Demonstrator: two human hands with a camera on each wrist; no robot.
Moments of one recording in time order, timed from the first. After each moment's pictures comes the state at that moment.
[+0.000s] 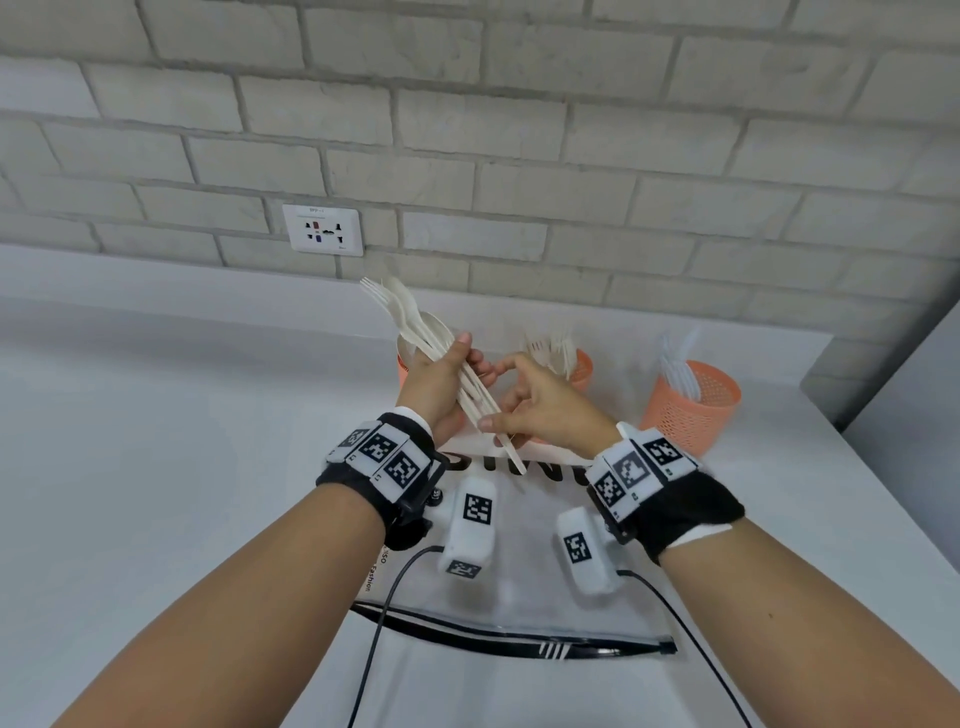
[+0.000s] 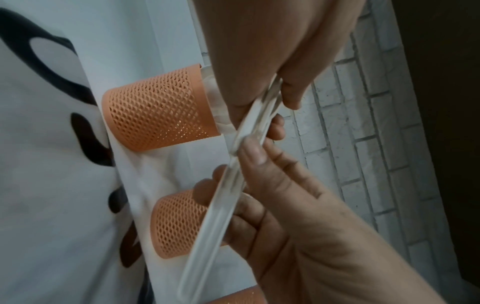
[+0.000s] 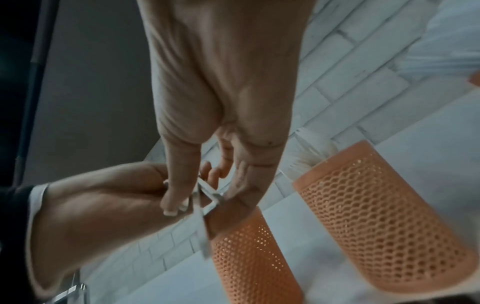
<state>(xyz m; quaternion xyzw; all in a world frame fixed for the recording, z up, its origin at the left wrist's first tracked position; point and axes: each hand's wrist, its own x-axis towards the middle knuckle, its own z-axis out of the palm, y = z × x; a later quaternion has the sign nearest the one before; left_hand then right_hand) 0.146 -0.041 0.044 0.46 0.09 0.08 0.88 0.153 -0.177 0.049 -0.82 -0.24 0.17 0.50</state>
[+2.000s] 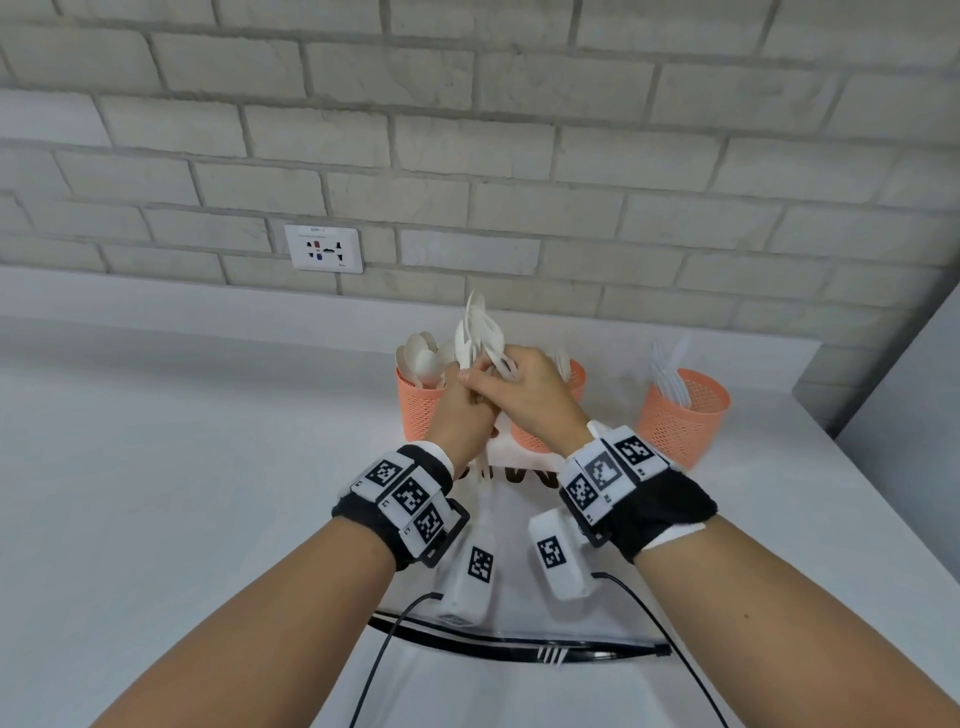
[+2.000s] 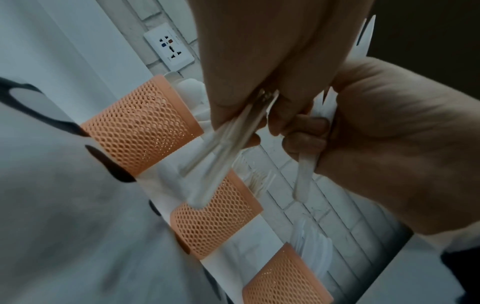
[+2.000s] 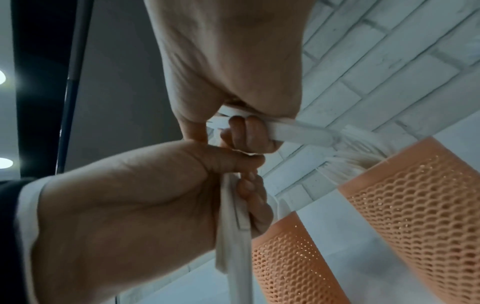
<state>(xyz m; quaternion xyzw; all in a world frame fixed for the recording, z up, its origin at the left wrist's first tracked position) 0.130 -0.064 0.033 0.76 0.02 0.11 0.64 0.141 -0.153 0.070 -0.81 -0.23 -0.02 0.54</state>
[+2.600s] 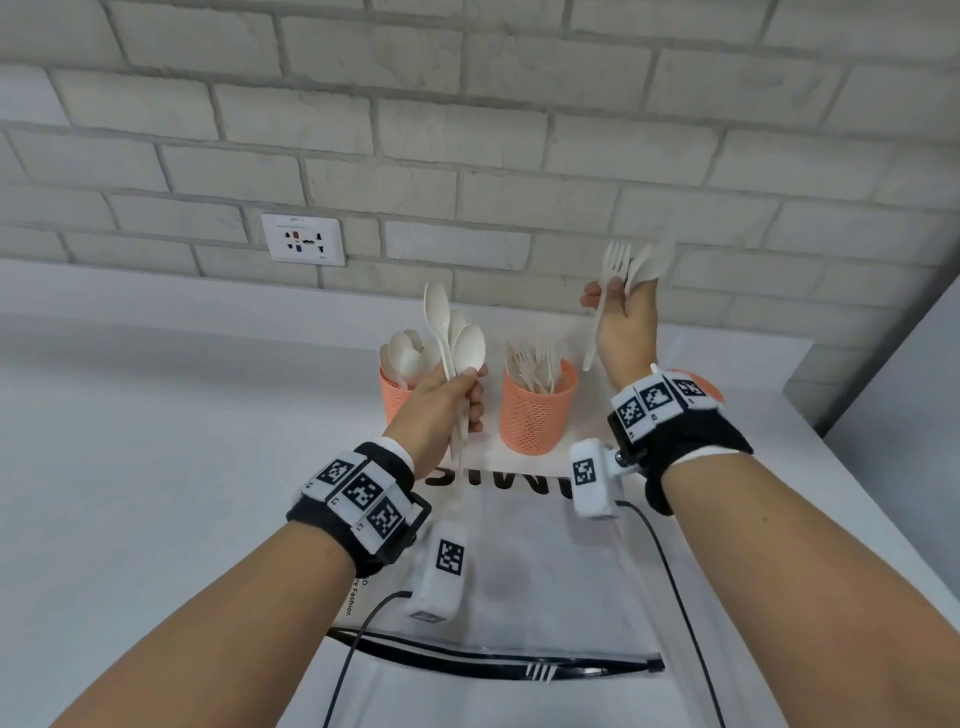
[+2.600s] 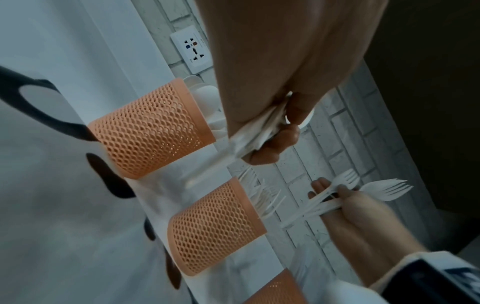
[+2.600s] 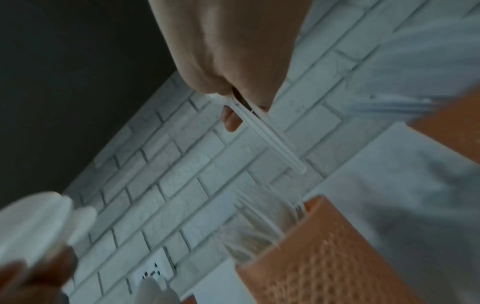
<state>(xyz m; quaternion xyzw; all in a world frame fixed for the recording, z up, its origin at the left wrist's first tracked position) 0.135 -0.045 0.040 0.61 0.02 0.01 0.80 0.229 -0.213 0.085 -0.71 -0.07 -0.25 0.66</state>
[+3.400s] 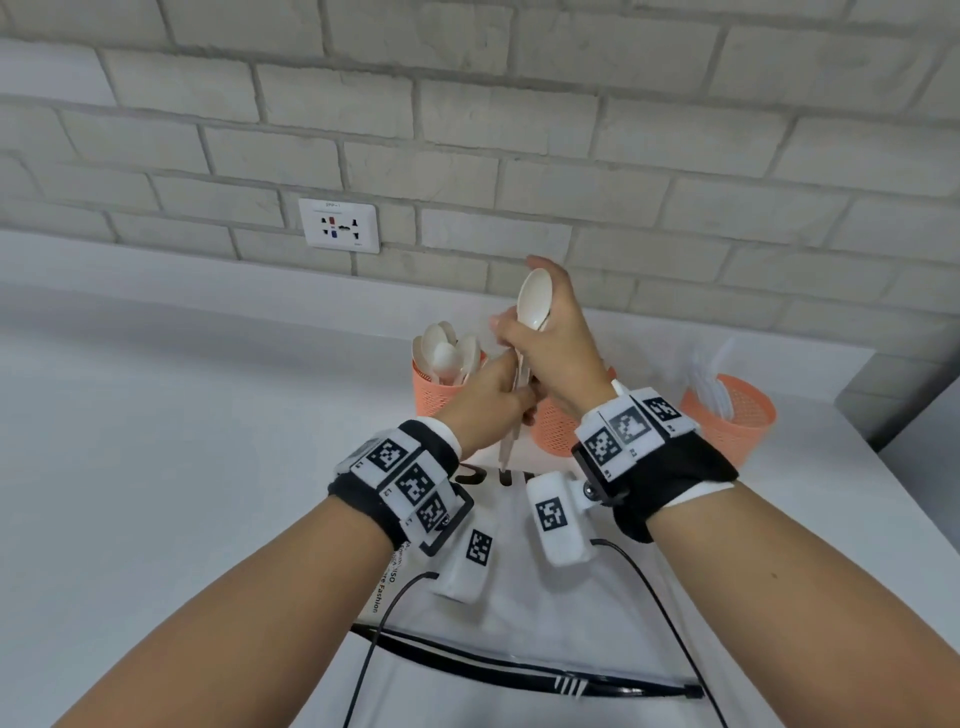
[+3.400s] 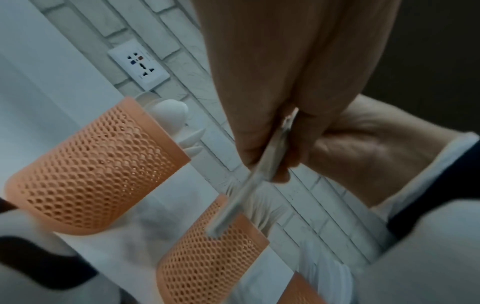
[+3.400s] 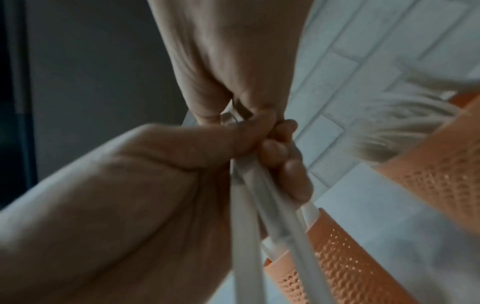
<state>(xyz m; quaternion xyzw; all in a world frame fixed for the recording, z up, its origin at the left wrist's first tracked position) 0.134 -0.051 0.058 0.80 -0.08 0.04 0.59 0.185 -0.134 0.081 -0.74 -0.20 -0.05 0.64</state>
